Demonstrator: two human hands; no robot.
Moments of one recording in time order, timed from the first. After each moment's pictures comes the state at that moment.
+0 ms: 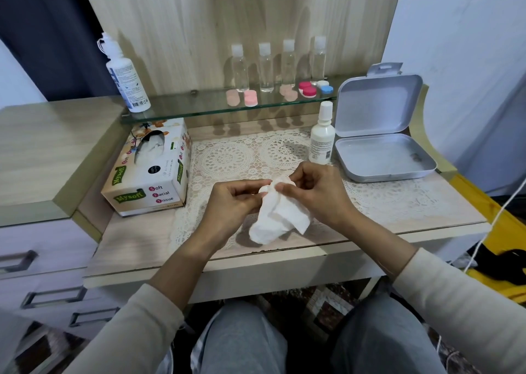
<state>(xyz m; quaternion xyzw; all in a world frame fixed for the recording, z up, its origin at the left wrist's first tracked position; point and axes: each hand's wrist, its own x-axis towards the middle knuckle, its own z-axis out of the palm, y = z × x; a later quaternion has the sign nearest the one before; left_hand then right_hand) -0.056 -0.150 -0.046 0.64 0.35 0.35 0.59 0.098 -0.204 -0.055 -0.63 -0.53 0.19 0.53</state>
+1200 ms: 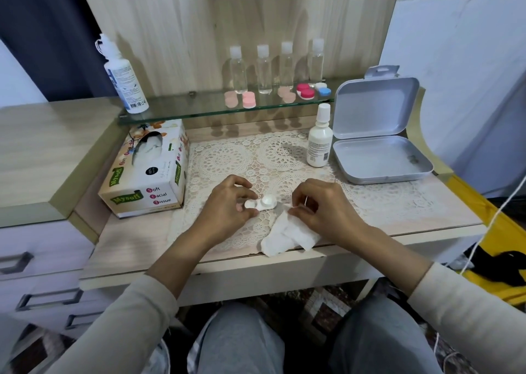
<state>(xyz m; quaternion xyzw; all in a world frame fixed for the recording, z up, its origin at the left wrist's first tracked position) -0.062 -0.116 -0.073 0.88 0.36 0.24 0.21 0.112 -0.224 -0.071 -0.62 -0.69 0.02 0.38</state>
